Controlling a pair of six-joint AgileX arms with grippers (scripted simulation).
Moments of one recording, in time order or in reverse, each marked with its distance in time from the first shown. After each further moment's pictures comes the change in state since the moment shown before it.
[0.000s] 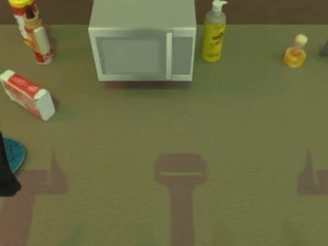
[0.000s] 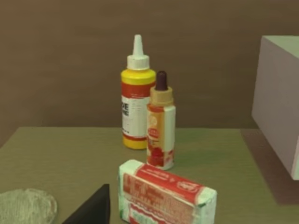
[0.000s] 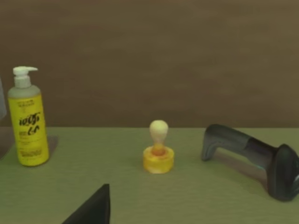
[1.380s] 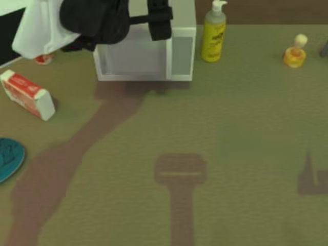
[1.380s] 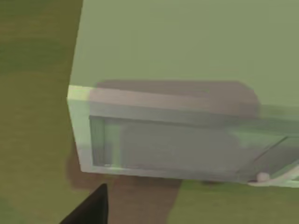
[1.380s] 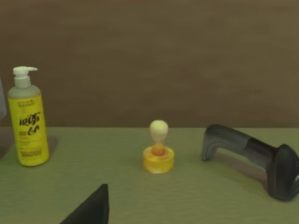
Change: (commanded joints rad) left arm -0.567 1.721 1.447 -0.500 -0.344 -0.482; right arm 0.000 0.000 0.000 0.000 0.000 0.000
